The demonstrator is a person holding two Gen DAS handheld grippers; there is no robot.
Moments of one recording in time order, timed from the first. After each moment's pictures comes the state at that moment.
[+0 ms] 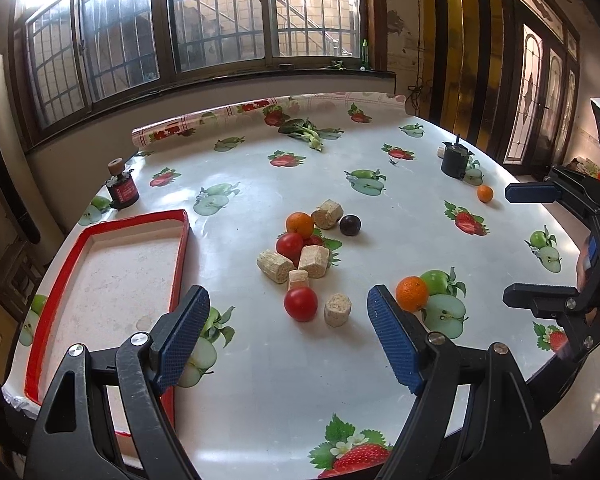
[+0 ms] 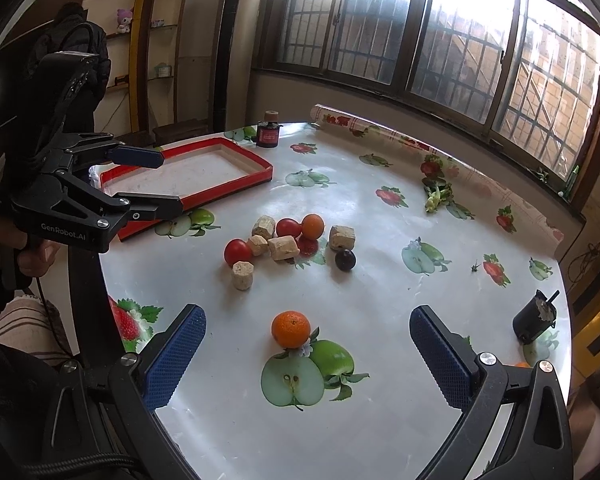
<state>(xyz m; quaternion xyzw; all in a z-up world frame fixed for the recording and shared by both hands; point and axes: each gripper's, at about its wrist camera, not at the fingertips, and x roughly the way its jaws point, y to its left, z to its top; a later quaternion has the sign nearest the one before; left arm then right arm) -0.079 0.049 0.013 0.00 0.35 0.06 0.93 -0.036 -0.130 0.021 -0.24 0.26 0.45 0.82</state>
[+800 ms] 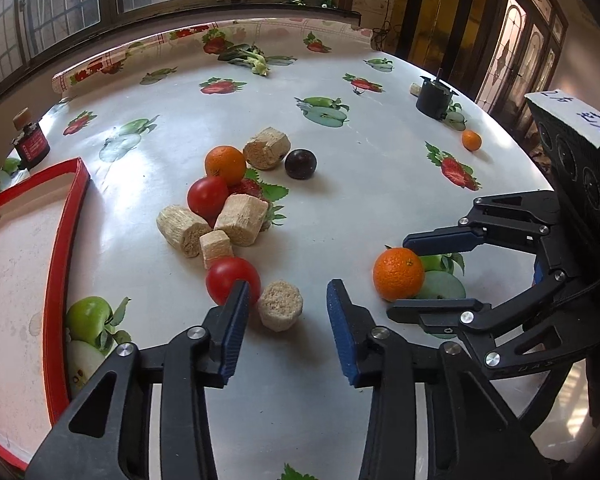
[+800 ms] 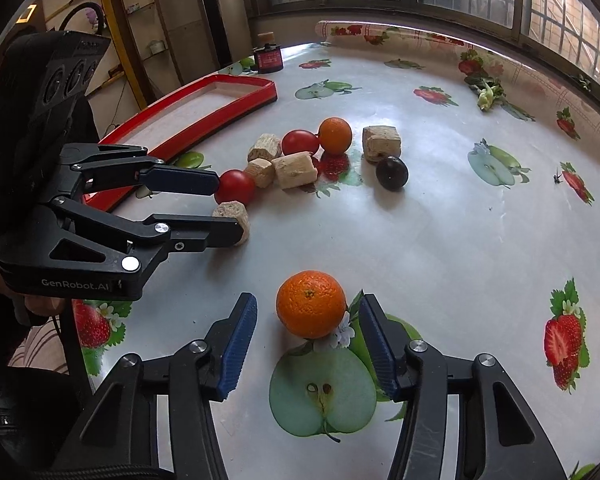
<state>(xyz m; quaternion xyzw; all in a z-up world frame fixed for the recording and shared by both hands) -0.014 0.037 -0.048 -0.03 0.45 -0.04 0.89 0.027 -0.090 -0.068 -0.19 0.42 0.47 0.75</state>
